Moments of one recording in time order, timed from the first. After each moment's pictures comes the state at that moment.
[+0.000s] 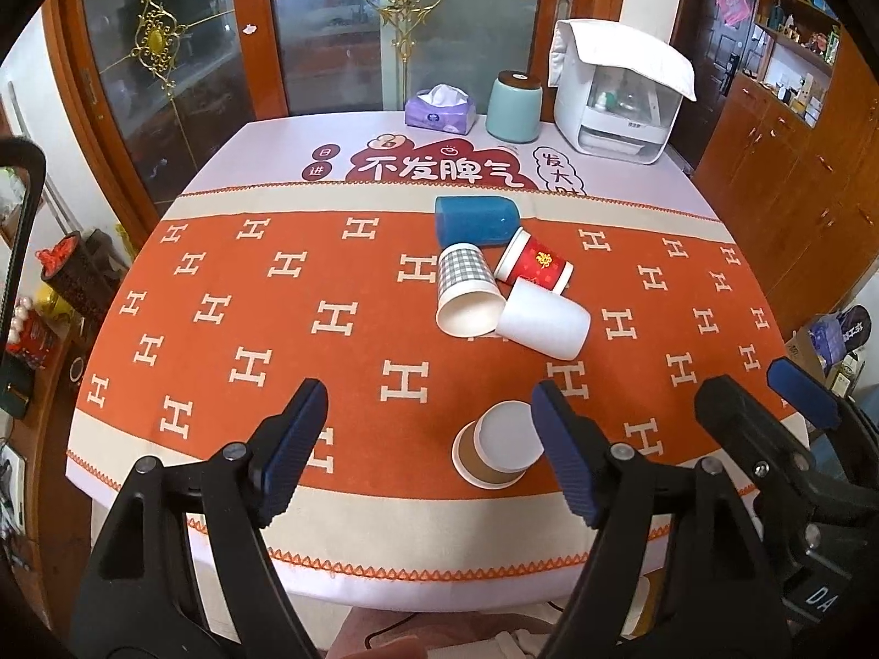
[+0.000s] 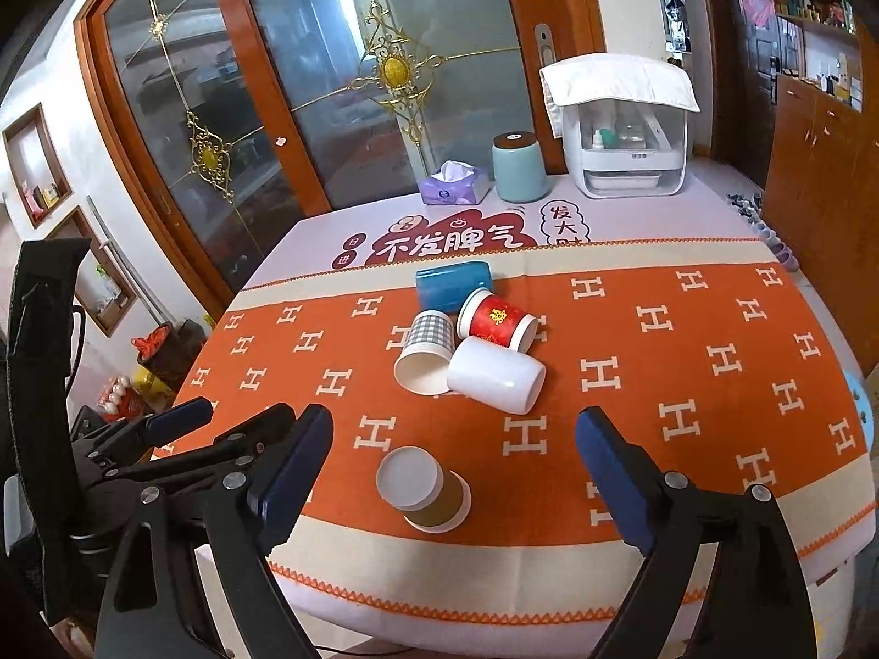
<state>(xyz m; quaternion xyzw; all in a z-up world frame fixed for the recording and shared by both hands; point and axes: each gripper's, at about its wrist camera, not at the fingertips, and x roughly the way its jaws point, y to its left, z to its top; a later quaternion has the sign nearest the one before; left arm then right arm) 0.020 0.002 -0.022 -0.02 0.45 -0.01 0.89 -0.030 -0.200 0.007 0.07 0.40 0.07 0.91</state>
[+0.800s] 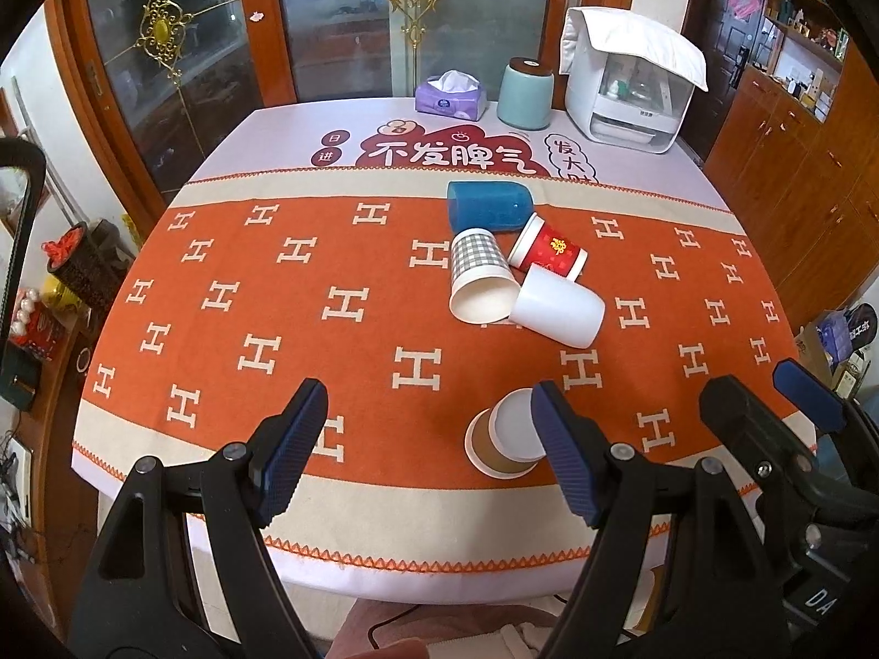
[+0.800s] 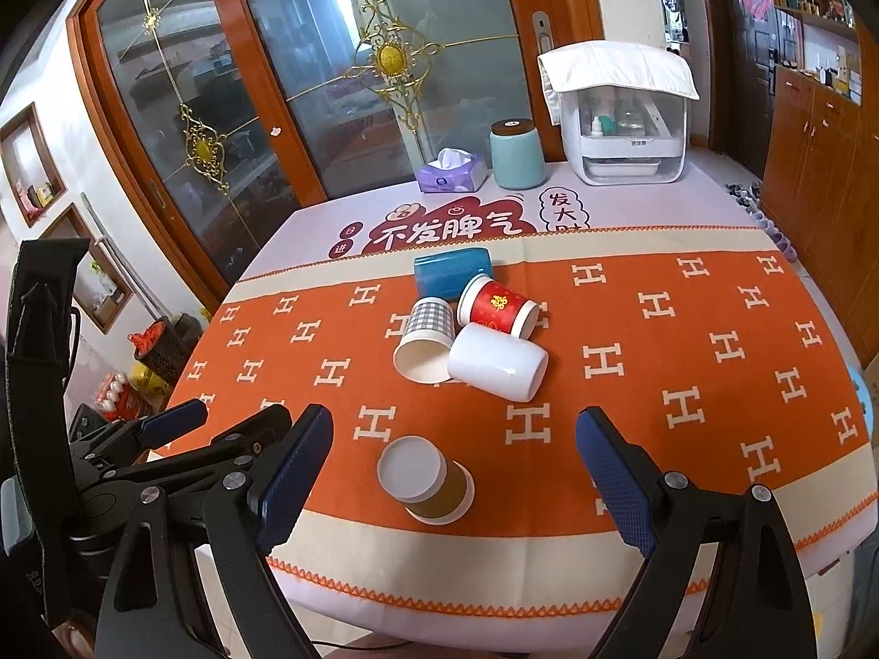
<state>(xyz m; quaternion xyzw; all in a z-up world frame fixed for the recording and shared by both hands) 0.023 0.007 -0.033 -0.02 0.46 0.00 0.89 -0.020 -0.195 -0.005 0.07 0.41 0.07 0.90</state>
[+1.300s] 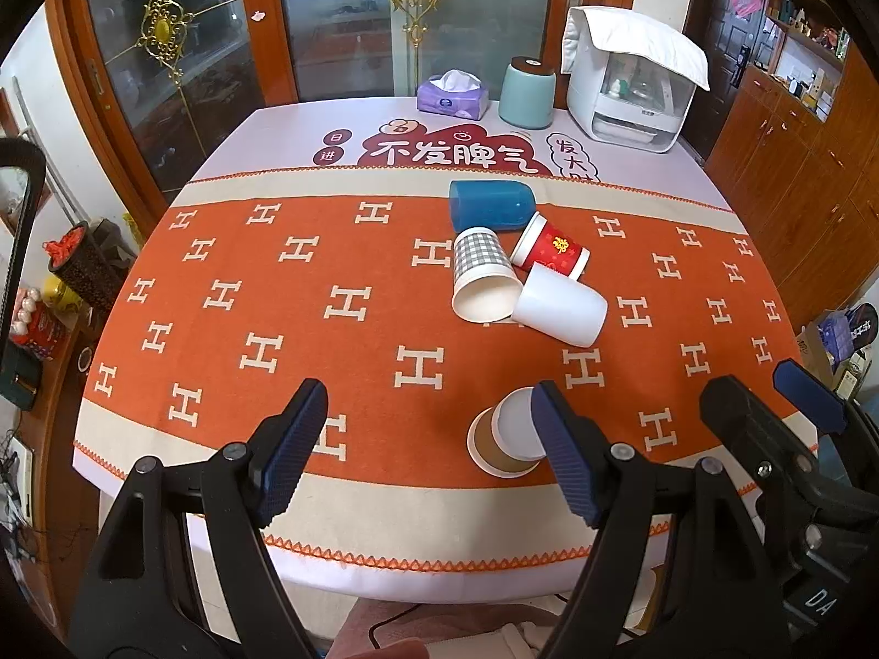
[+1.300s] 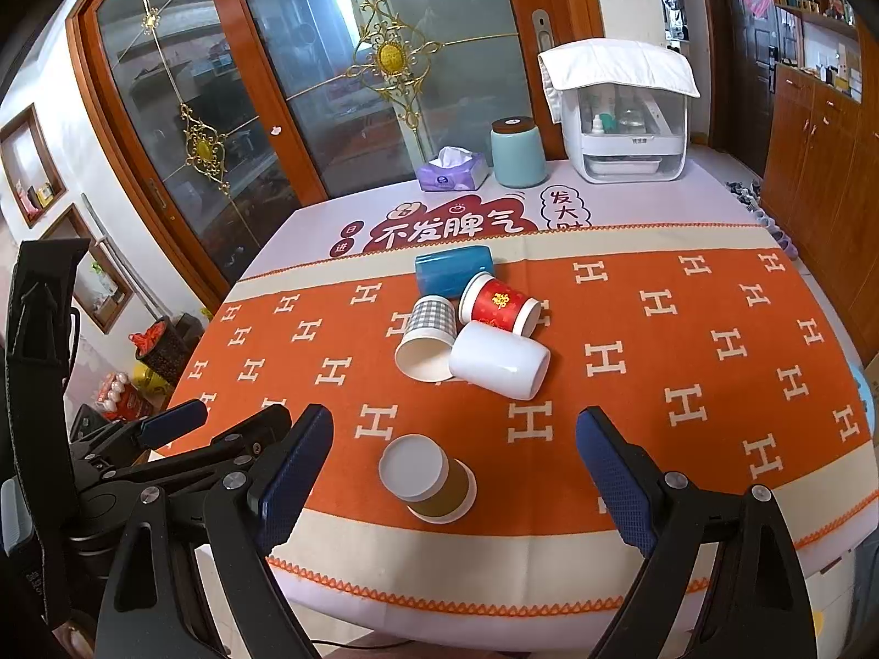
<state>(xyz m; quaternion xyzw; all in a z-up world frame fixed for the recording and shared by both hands) 0.023 0.007 -0.034 -0.02 0.46 0.00 0.89 -0.020 -0.194 -0.007 0.07 0.42 0.07 0.90</state>
